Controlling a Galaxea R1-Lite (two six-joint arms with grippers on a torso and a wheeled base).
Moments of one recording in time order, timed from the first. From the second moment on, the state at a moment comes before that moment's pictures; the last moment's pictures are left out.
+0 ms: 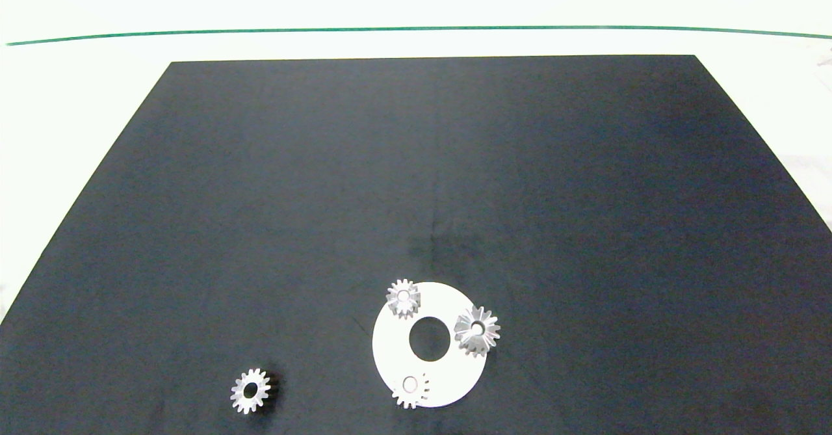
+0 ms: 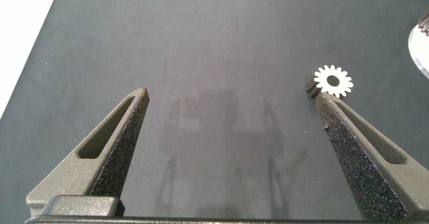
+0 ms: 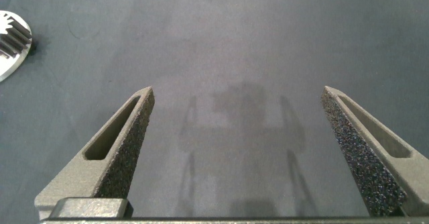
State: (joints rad) left arm 0.00 0.00 0.00 -0.01 0.01 0.00; right arm 0.00 0.00 0.00 0.00 0.01 0.04
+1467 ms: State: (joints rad) left arm 0.00 0.57 -0.65 0.28 0.05 0.13; right arm 0.03 0.41 -0.36 0.09 0.02 -0.10
